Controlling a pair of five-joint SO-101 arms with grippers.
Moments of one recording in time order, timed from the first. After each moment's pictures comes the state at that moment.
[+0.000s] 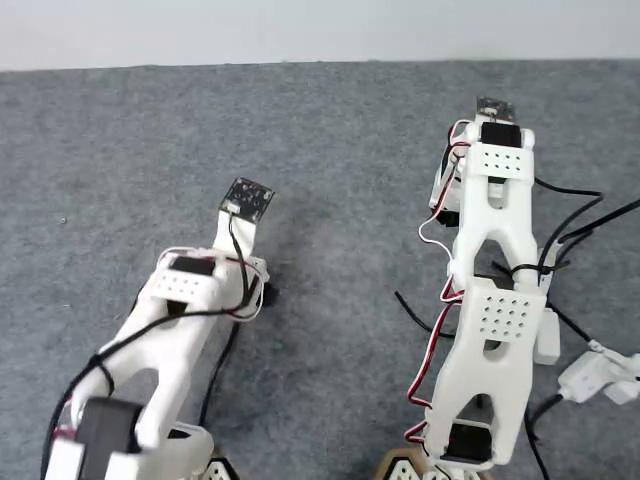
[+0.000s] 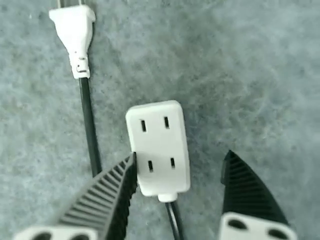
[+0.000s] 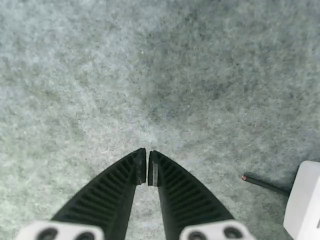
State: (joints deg) left arm 6.5 -8.3 48.9 44.3 -3.5; right arm 5.5 48.4 -45.3 89.7 -8.4
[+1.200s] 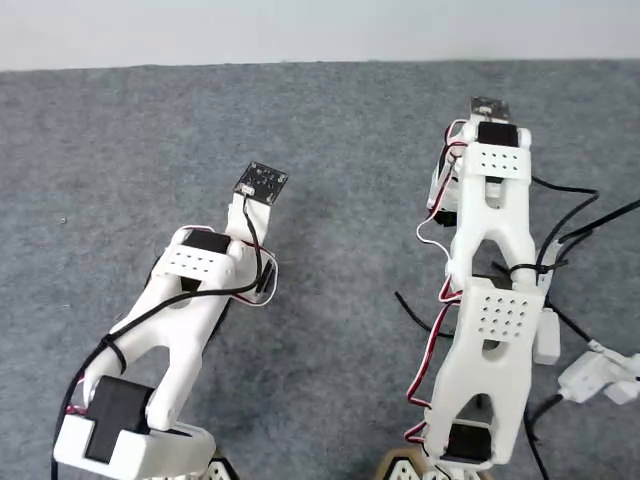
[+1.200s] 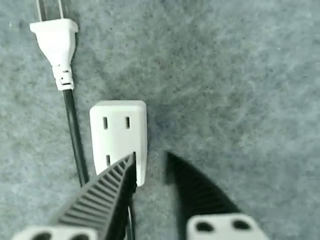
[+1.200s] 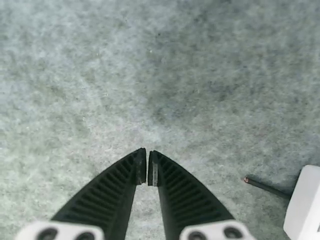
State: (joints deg) left arm 9.3 -3.5 38.3 54.1 -0.4; right arm 5.0 48.4 -45.3 89.7 -6.8
